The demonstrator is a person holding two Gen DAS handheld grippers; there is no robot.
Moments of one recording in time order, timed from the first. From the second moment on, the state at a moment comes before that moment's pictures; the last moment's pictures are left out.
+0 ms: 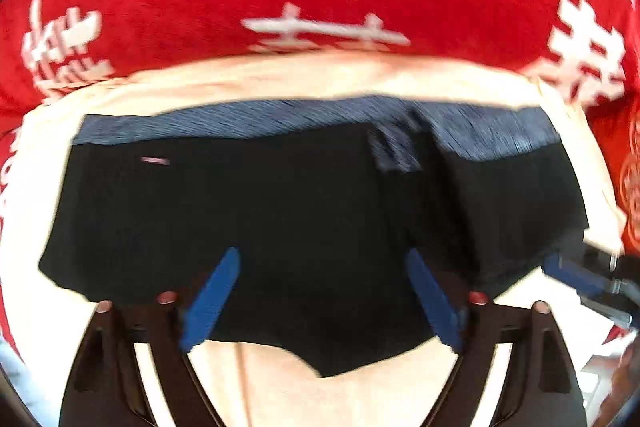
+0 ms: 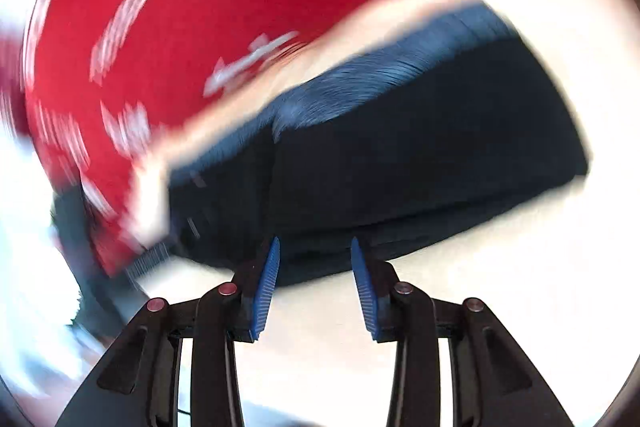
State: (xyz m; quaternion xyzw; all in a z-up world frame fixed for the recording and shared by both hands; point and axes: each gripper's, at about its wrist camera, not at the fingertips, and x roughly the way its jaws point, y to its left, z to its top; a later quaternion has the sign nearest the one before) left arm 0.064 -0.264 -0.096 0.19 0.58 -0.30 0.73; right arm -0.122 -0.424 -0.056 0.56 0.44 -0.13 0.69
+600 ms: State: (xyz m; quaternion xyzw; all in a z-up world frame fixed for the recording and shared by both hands) left arm 0.061 -0.252 -0.105 0.19 0.59 -0.25 0.74; right arm -0.131 -0.450 -0.088 0.65 0.38 -0.12 0.65
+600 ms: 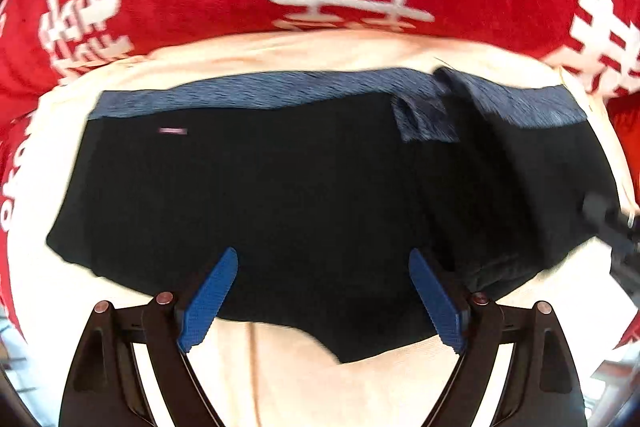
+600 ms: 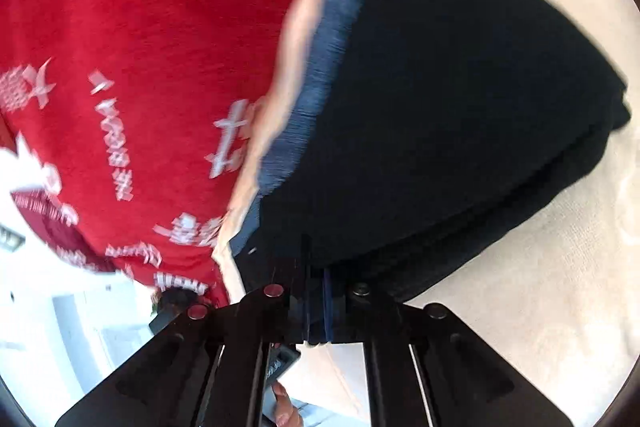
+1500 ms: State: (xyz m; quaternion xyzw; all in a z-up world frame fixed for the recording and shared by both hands) left arm 0.041 -0.381 -0.115 0.21 0.60 -0.28 0.72; right arm -0.122 -0.590 -0.145 0.57 0.50 -0.06 0.65
